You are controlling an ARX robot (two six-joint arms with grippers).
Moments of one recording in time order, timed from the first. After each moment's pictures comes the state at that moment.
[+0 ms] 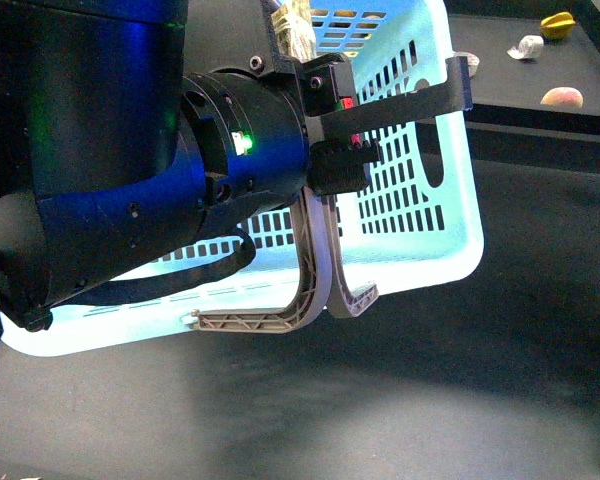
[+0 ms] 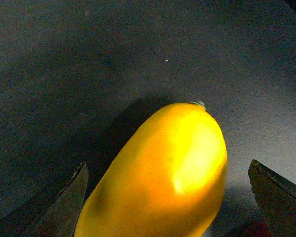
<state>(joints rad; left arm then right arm) -0.59 1.78 0.68 0.83 -0.06 -0.48 -0.48 2.70 1.14 0.66 0.20 0.26</state>
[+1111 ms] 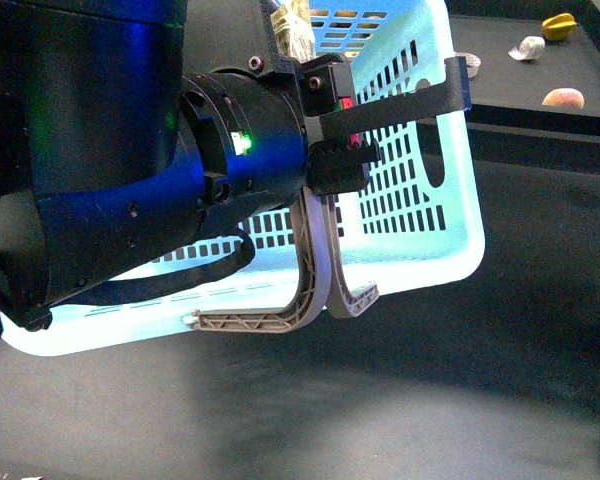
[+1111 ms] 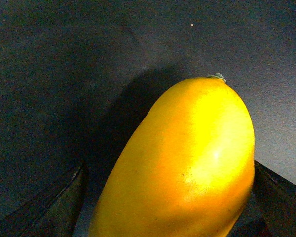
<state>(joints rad) -0.59 1.78 0.68 0.83 -0.06 -0.48 -0.45 2.74 1.24 0.45 0.21 0.26</state>
